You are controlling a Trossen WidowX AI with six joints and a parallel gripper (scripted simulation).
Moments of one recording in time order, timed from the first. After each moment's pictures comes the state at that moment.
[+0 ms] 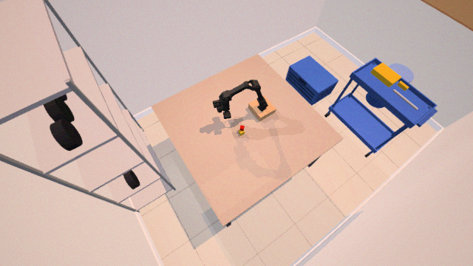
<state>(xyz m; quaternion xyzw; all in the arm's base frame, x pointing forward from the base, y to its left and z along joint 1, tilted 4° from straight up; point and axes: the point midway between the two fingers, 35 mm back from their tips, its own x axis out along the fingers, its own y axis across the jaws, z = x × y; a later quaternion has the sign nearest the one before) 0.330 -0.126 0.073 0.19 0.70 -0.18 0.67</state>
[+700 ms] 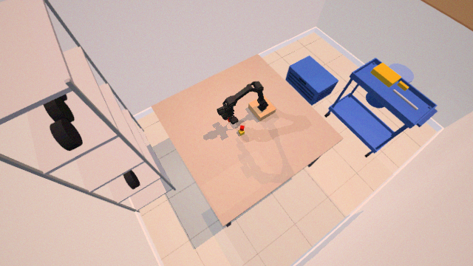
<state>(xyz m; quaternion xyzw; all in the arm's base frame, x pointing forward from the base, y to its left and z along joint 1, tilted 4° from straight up) 0.341 -0.063 0.076 0.06 0.72 -0.04 0.70</state>
